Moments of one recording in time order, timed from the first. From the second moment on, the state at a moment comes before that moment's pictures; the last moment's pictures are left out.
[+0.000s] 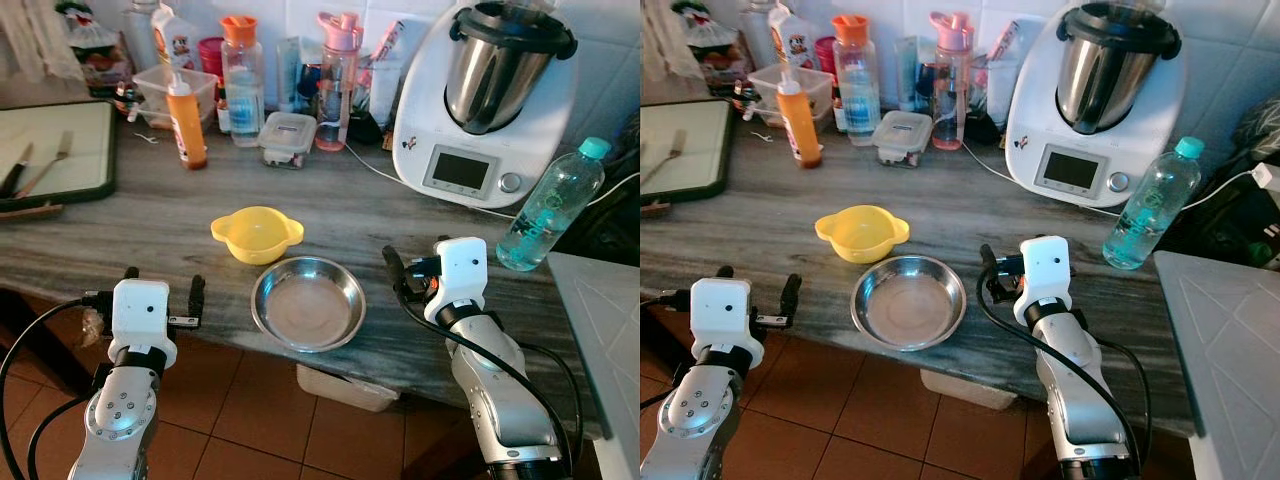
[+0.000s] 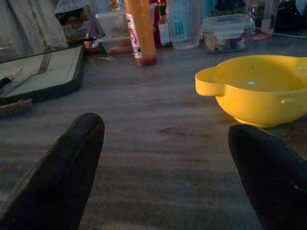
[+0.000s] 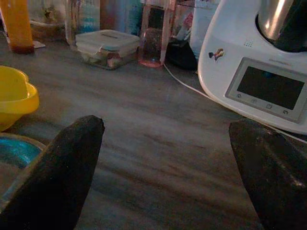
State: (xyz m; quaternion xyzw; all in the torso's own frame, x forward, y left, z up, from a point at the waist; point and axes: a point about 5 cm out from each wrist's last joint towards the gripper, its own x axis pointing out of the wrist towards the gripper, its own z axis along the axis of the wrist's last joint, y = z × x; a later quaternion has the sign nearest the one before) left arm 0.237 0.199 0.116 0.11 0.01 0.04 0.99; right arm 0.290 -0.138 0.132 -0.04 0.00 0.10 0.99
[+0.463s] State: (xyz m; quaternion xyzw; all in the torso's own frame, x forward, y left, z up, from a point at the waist) left arm 0.237 0.198 0.114 0.11 0.02 0.03 0.99; right arm 0.290 -0.137 0.130 -0.04 0.00 0.10 0.99
